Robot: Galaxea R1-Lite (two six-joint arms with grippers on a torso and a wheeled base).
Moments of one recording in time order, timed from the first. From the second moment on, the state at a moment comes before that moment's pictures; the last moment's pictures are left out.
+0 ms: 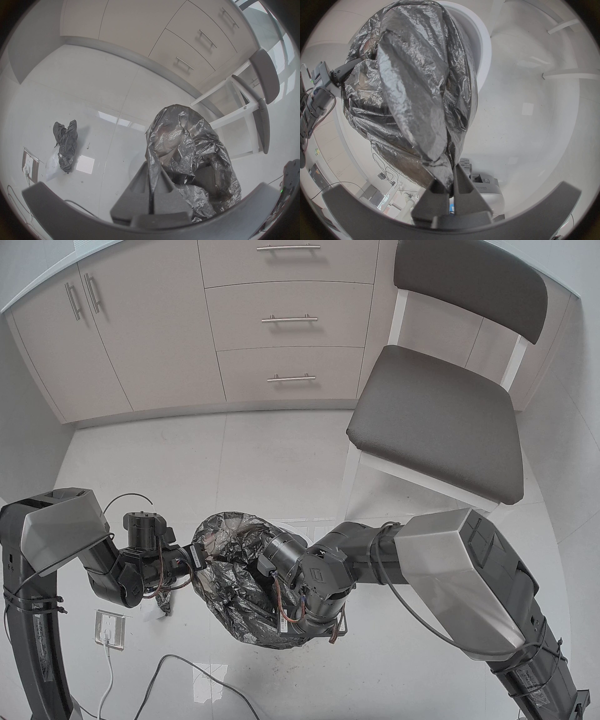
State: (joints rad) left arm -0.14 2.35 -0.87 -0.93 -0.26 -0.44; right arm 0.82 2.60 -2.00 0.73 -0.01 0.74
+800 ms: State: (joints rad) left arm -0.14 2.43 -0.90 -0.93 -0.27 -0.45; right arm 0.84 2.57 -2.00 0.74 -0.02 0.72
